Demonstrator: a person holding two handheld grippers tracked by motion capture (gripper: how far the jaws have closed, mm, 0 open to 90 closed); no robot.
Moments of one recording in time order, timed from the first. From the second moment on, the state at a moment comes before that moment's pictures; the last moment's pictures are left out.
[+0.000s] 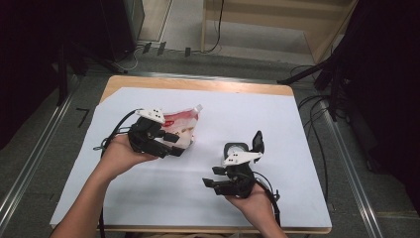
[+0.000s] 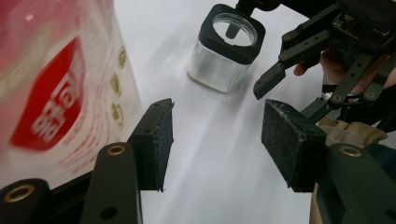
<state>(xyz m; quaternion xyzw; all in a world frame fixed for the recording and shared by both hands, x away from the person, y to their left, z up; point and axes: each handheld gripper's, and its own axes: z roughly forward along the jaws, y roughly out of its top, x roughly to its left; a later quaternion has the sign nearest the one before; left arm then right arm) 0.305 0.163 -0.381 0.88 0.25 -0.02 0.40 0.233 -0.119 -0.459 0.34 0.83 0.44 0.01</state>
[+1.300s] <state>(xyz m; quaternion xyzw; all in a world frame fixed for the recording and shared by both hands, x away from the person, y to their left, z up) 0.327 0.211 -0.394 0.85 0.34 0.01 0.40 0.234 -0.124 -0.465 0.35 0.83 0.44 0.01</state>
